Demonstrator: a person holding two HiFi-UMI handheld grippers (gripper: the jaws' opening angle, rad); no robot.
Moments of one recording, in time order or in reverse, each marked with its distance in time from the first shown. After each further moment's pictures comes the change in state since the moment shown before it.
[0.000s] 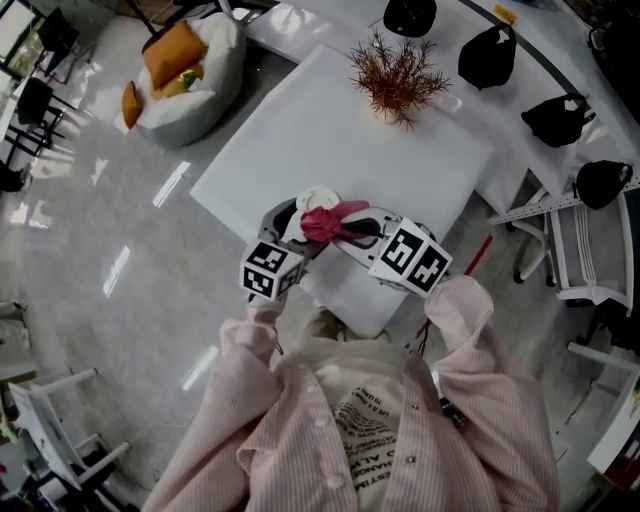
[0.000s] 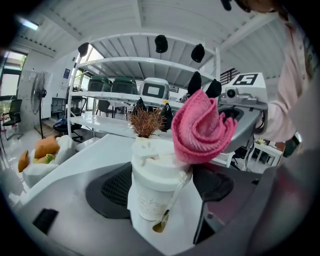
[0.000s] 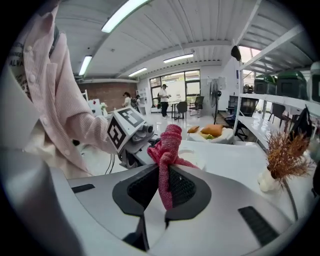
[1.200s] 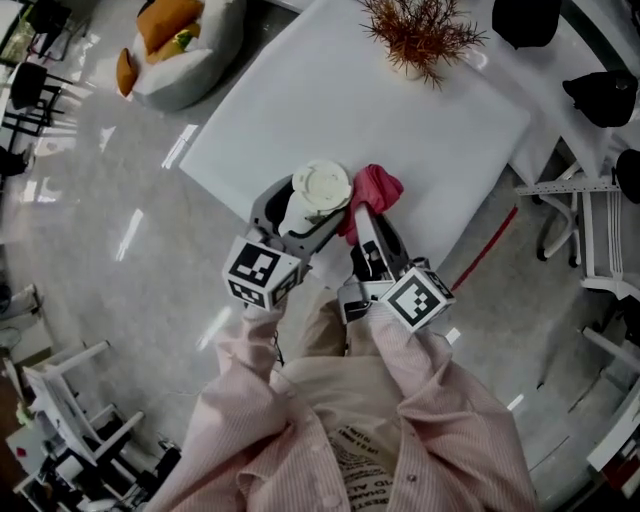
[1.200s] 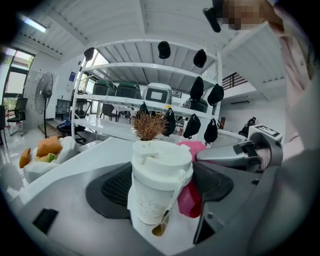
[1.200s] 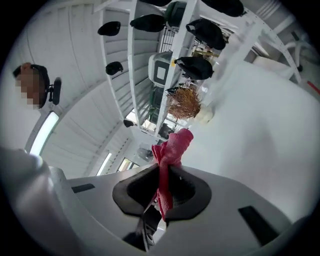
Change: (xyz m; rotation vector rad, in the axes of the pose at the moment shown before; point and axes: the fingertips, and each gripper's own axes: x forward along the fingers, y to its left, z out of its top) left arm -0.001 -0.004 0.005 -0.026 -0.071 0.022; right arm -0.016 -0.051 -0.061 1.251 -0.965 -0.413
